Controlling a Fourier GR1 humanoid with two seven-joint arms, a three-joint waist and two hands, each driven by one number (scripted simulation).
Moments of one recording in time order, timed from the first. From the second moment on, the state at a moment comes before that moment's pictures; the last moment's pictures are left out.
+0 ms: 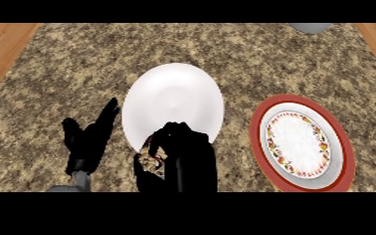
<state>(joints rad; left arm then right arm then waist) 0.00 0.12 -0.09 -1.47 0.11 0.05 0.22 -0.48 -0.01 0.99 -1.66 1.32 -0.56 1.12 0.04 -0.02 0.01</state>
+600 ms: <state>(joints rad) 0.00 0.12 -0.10 -1.49 0.10 0.05 0.22 -0.50 -0.01 0.83 -1.49 1.50 -0.71 1.15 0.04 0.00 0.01</state>
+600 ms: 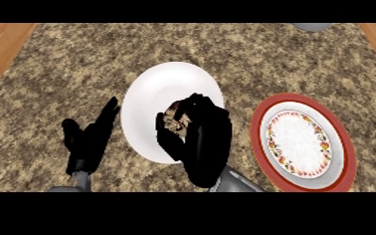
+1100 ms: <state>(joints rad) 0.00 0.11 -0.10 -1.49 0.10 0.05 0.22 -0.60 -0.01 0.68 -1.24 1.38 -0.86 1.11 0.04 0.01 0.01</state>
